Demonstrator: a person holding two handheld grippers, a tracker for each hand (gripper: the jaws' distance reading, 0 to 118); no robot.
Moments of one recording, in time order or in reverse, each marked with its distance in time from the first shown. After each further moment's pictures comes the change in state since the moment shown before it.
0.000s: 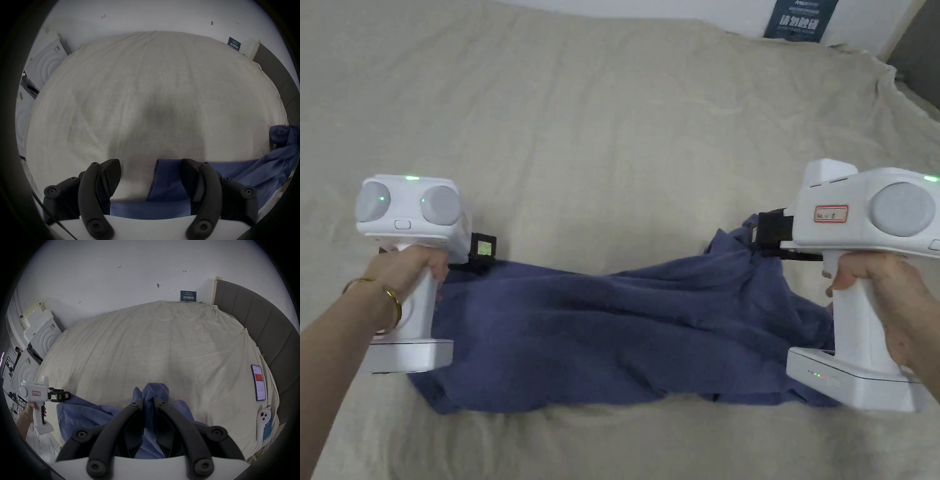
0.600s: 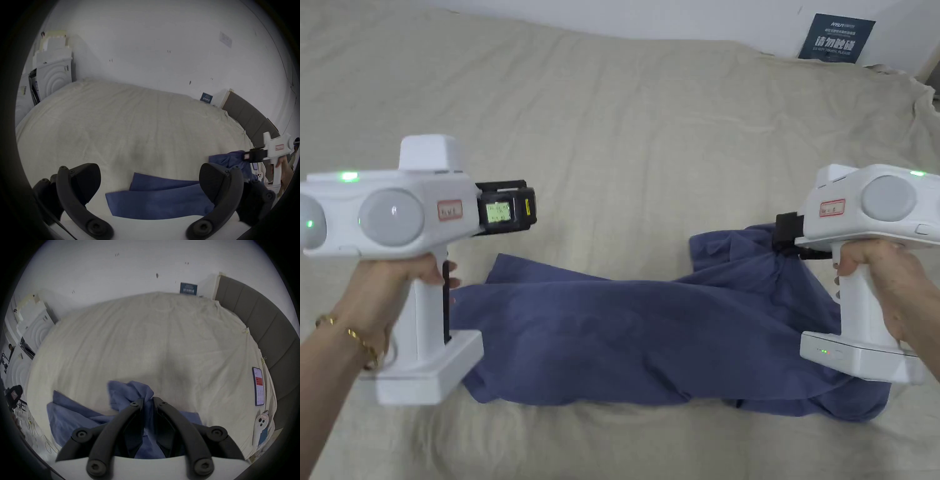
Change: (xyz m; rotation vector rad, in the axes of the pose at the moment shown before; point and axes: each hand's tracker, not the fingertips) left arm -0.030 -0.024 0.140 0.448 -0.219 0.073; right arm 0.000 0.024 -0.016 -0.011 -0.048 0.014
